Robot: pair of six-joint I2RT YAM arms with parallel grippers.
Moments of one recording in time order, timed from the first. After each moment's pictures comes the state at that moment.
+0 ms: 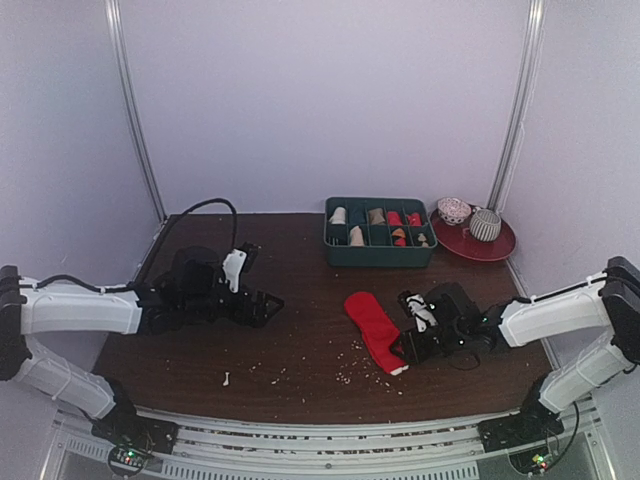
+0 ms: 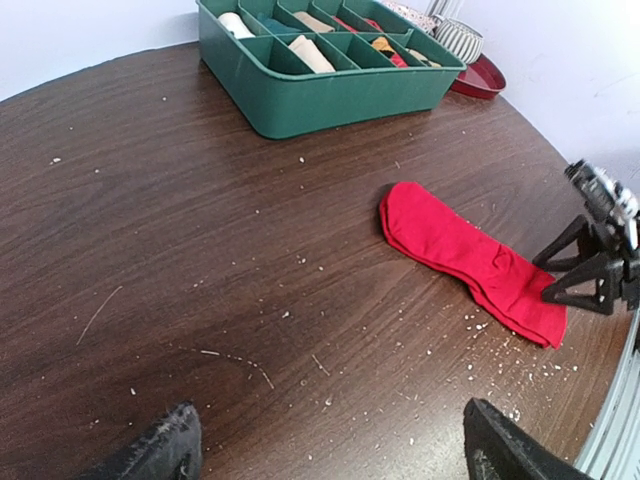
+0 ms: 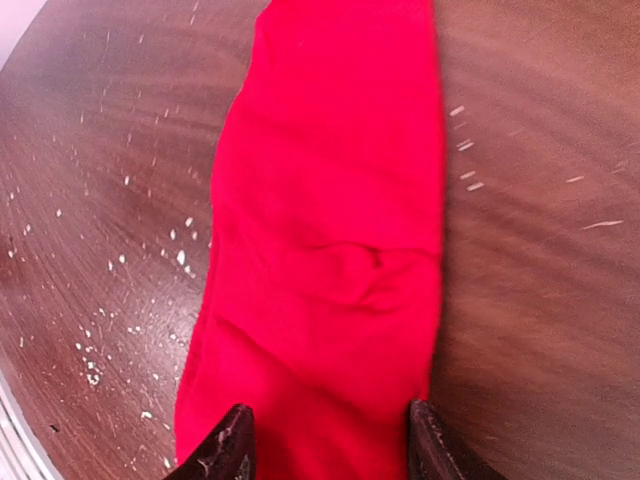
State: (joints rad) left arm -0.78 1.30 0.64 0.13 0.05 -0.31; right arm 0.77 1.39 0.50 0.03 -0.06 0.39
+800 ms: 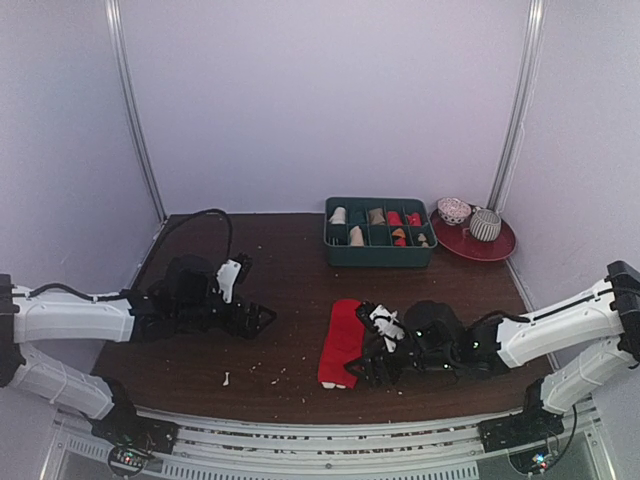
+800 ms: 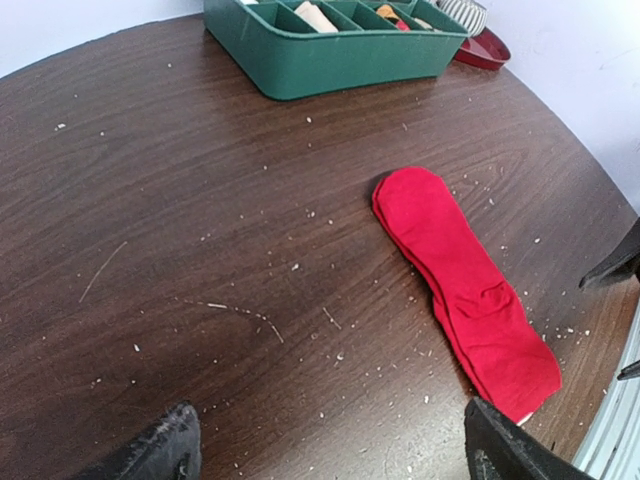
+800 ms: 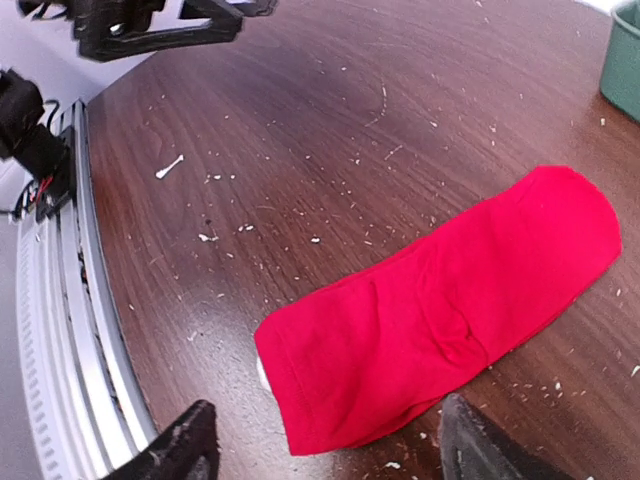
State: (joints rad) left arm -0.78 1.23 0.58 0.08 0.05 -0.28; right arm 1.12 1.38 0.54 0.25 0.02 0.31
